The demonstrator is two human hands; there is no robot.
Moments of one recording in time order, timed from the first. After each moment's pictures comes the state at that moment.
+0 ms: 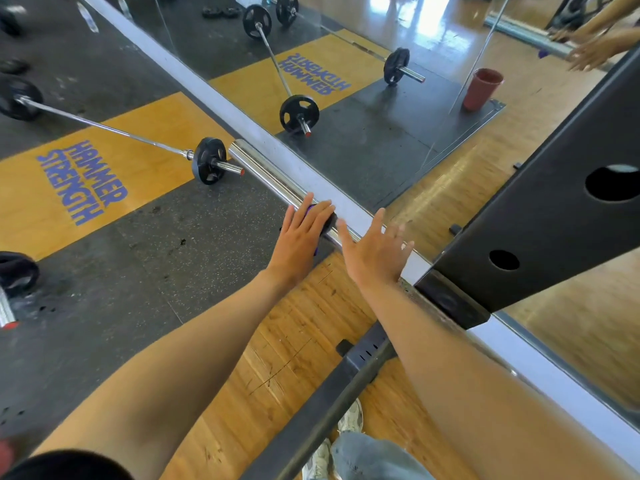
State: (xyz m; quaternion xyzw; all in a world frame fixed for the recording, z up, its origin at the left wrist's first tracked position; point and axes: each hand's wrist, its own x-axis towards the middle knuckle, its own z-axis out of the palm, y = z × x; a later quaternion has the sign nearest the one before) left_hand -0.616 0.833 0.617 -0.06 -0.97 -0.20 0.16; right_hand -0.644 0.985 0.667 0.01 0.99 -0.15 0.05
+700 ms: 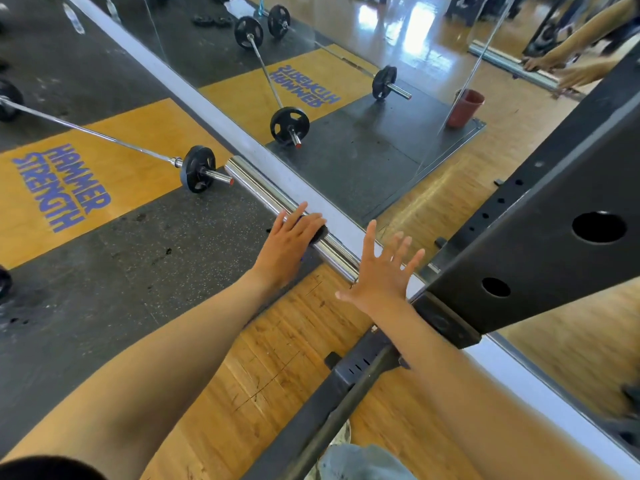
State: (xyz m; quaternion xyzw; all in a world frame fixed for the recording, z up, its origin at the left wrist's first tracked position) left_hand -0.638 0.802 0.628 -0.09 -0.97 -0.15 0.15; right_hand -0.641 1.004 0.685 -0.09 0.99 0.04 0.11
